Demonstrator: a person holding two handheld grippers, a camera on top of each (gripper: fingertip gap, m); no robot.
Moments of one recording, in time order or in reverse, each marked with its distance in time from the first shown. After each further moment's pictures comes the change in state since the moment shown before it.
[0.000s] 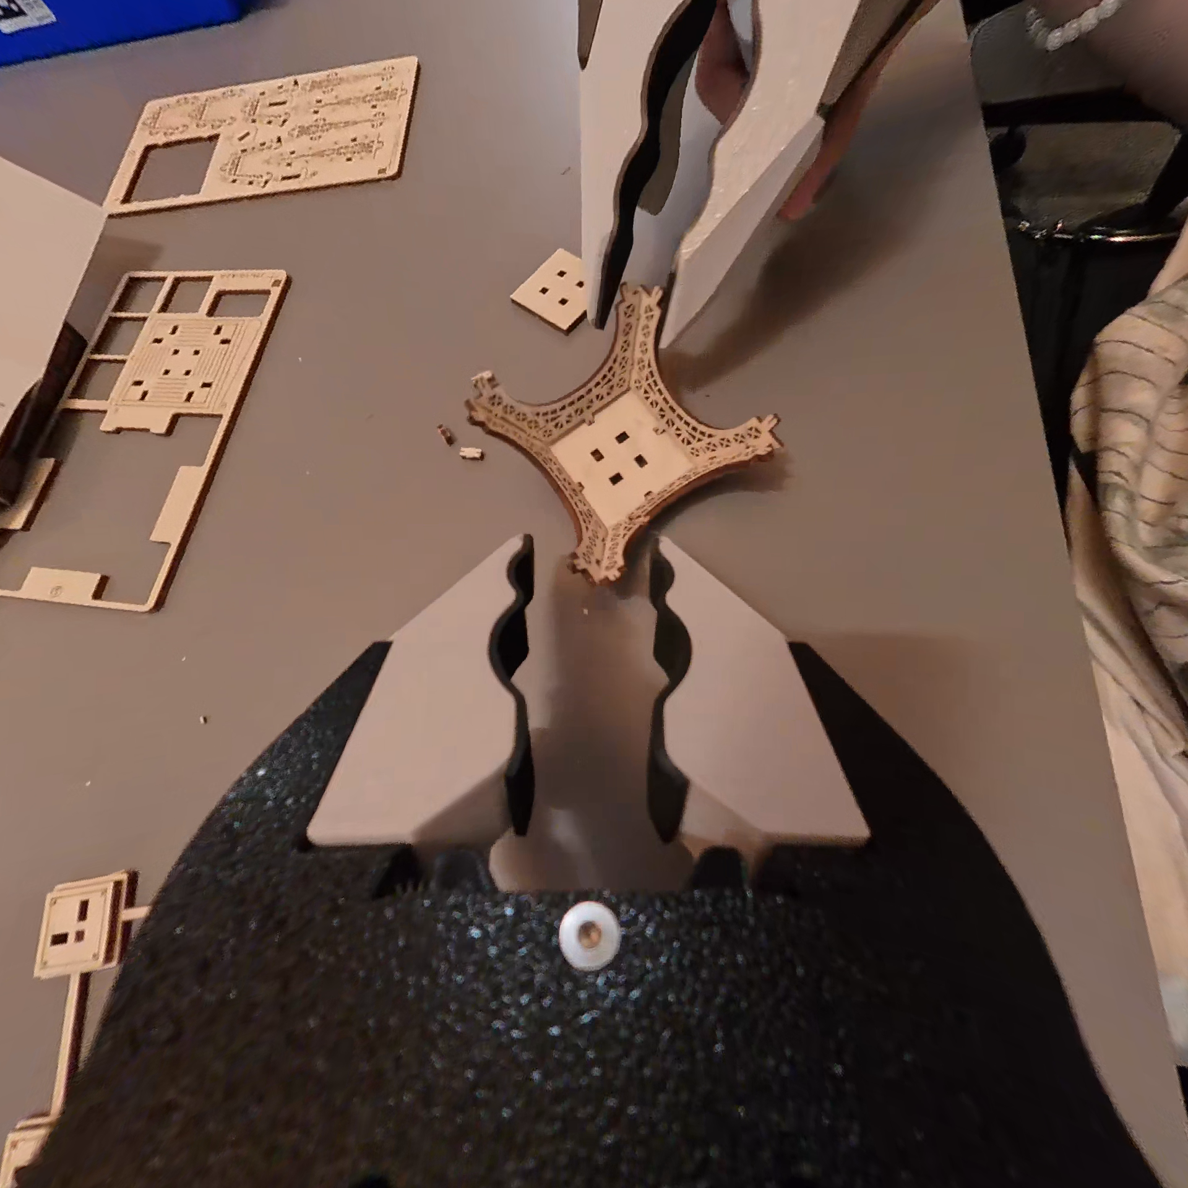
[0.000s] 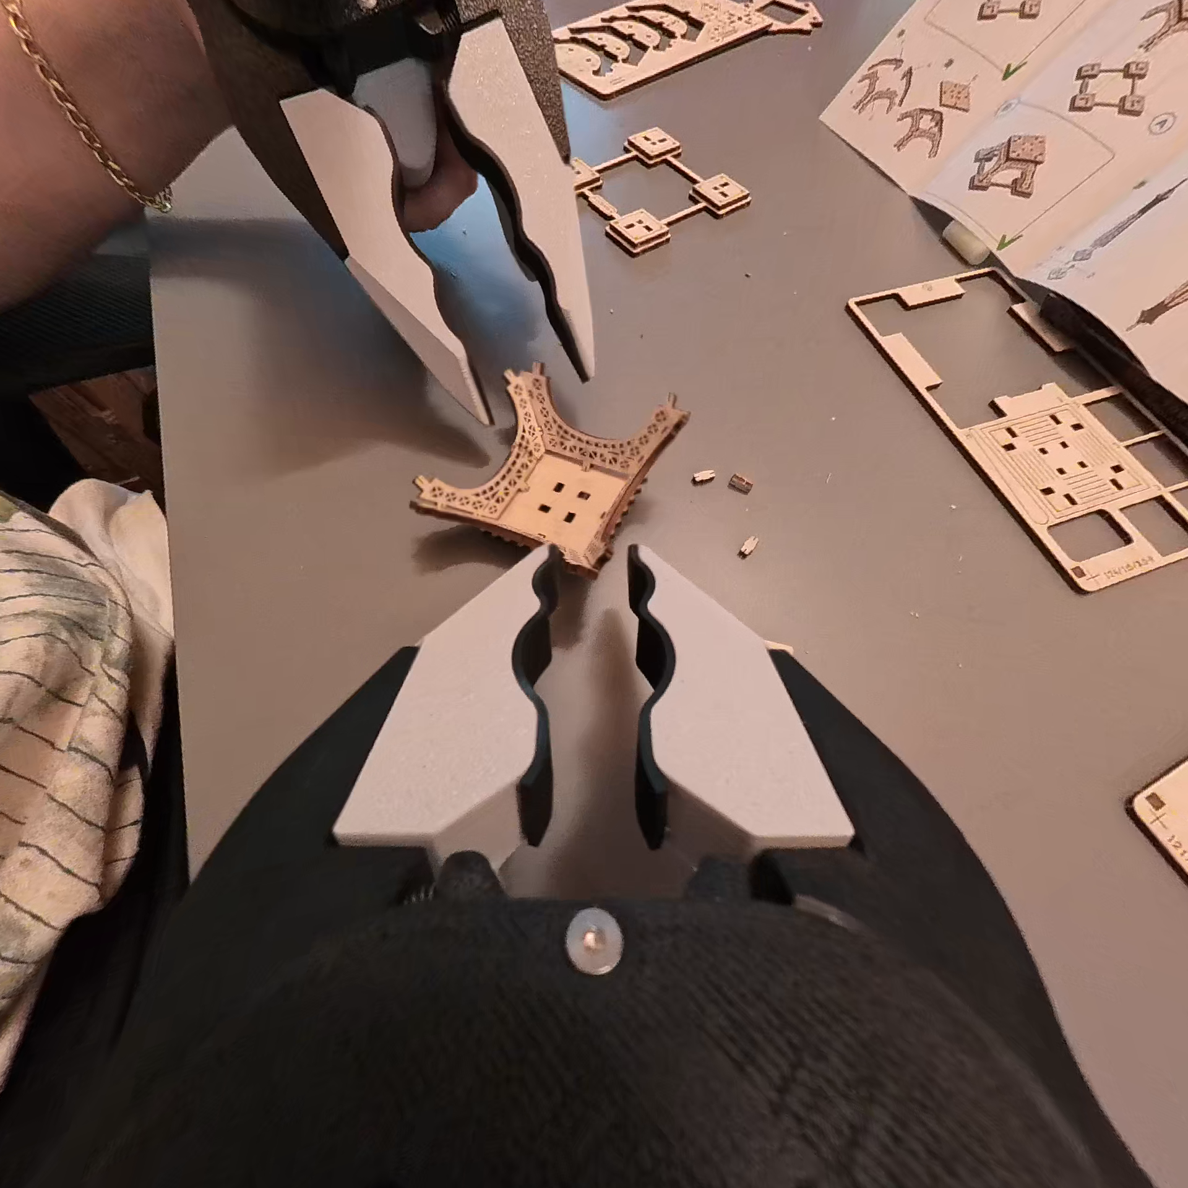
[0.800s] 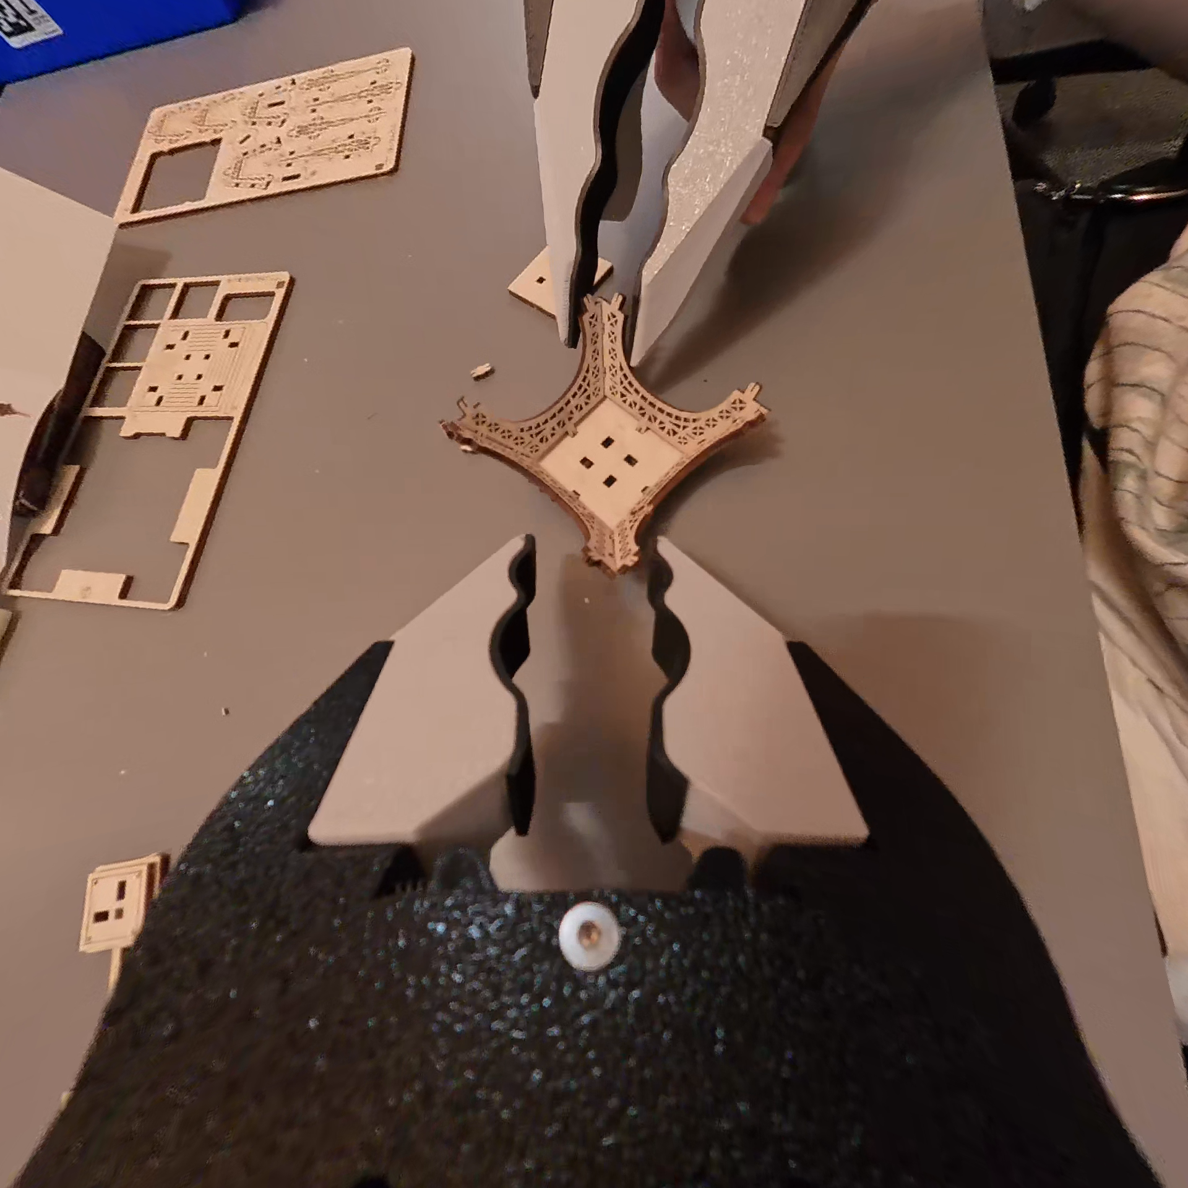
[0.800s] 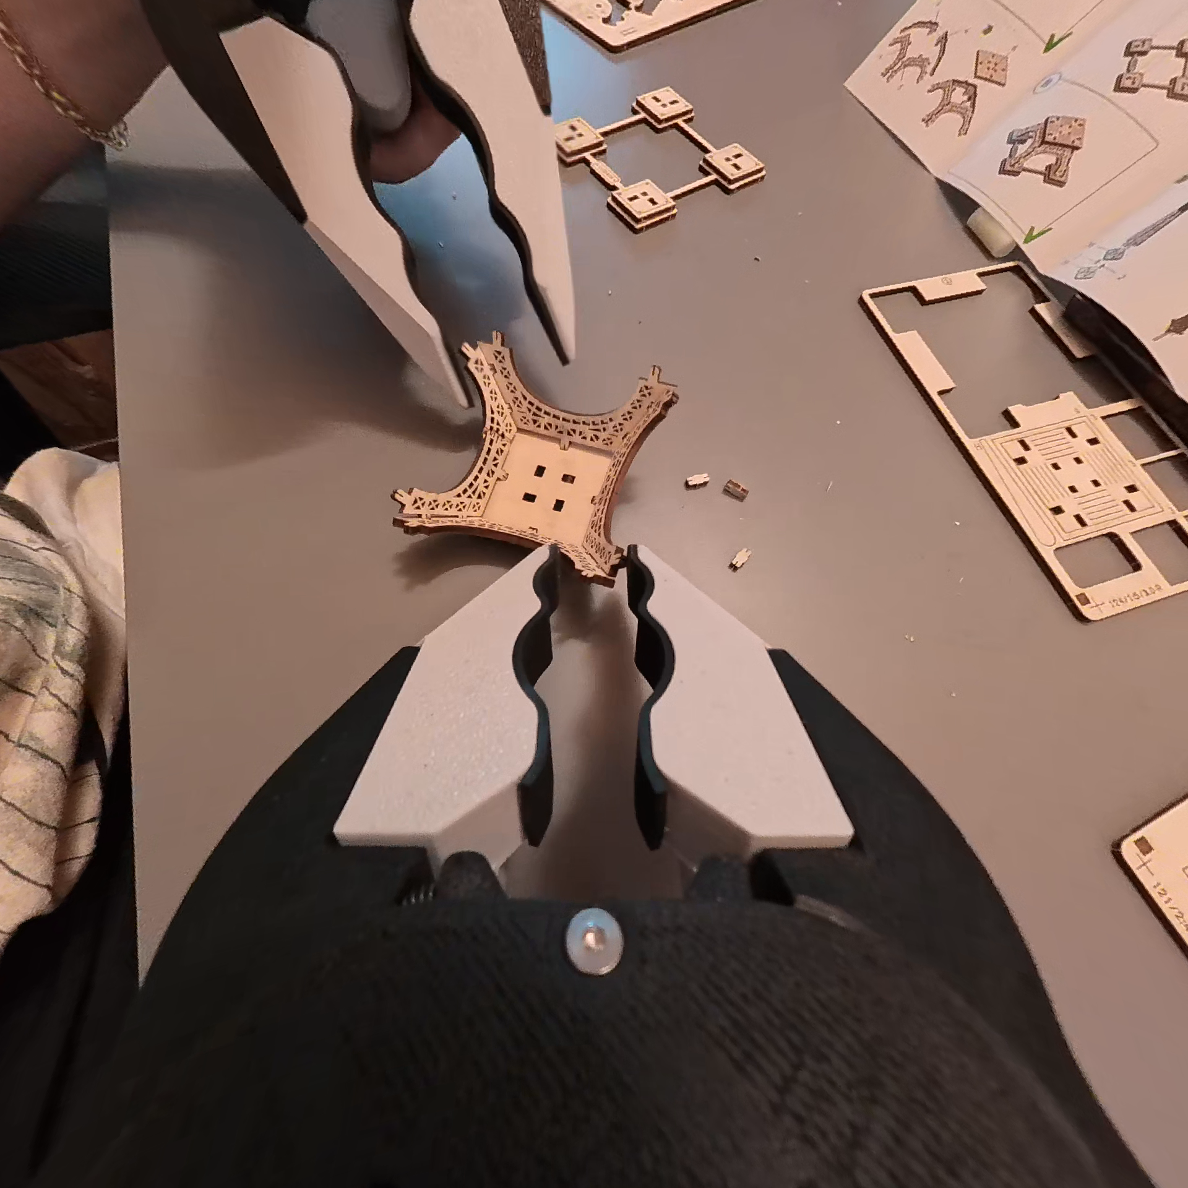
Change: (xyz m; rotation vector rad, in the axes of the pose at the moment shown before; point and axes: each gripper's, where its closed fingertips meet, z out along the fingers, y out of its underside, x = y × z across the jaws) left arm 0.000 0.002 -0.003 -0.025 -0.018 0.040; right arm 0.005 0.002 0.010 -0.049 -0.015 -0.036
